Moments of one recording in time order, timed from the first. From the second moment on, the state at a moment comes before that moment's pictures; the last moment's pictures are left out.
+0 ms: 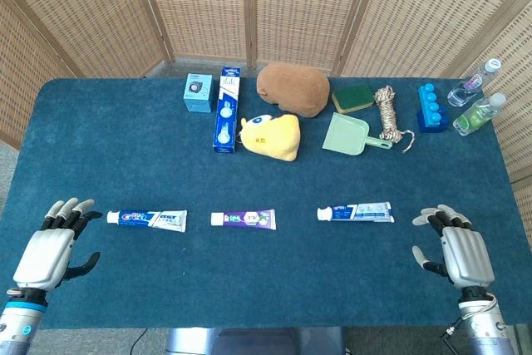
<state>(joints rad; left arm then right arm) -0.15 -1.02 0.01 -2.10 1.34 1.35 0.37 0.14 -1.08 0.07 -1.98 -1.31 1.38 -0.22</state>
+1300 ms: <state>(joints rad) -0.21 -0.97 -0.03 -2.11 1.30 1.30 0.35 0.43 -1.28 0.18 -1.74 -1.07 1.03 -0.27</state>
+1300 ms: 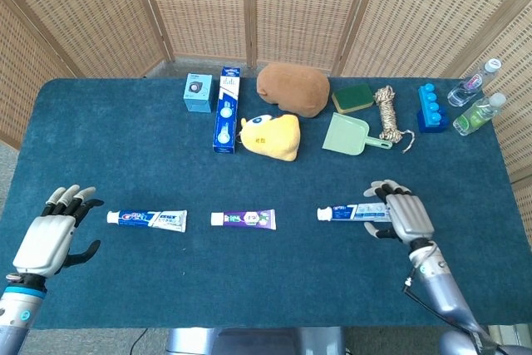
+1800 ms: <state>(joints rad) -0.23 -0.95 -0.04 -2.11 1.28 1.30 0.34 0.49 -1.38 0.15 -1.62 -1.01 1.01 -0.36</state>
